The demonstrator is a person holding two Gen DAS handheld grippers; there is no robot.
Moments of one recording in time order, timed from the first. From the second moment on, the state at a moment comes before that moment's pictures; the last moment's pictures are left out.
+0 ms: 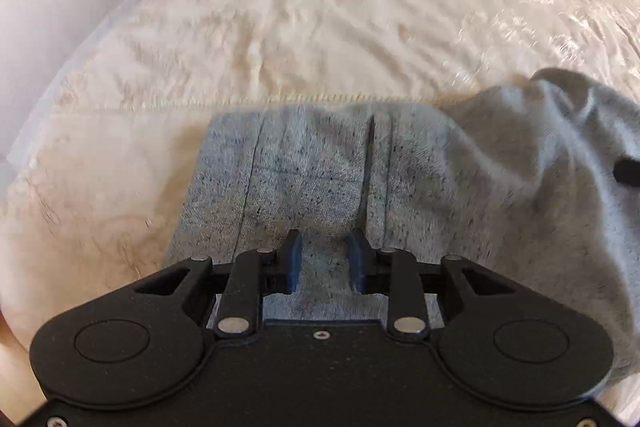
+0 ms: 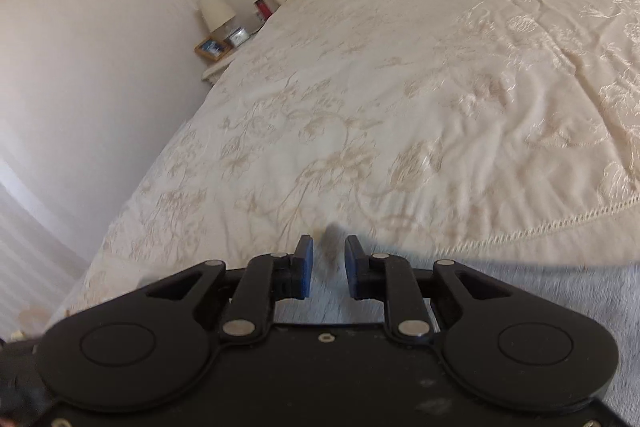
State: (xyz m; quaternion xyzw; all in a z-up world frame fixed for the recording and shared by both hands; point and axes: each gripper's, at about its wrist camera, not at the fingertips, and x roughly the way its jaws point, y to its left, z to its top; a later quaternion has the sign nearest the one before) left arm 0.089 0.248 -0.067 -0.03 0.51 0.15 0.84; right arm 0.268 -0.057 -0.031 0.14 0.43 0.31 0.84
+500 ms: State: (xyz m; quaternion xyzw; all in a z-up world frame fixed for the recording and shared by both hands) left arm 0.097 0.232 -0.009 -0.04 0.42 0.12 0.90; right arm 0.120 -0.031 -0.056 -0.06 0.40 0.40 0.82
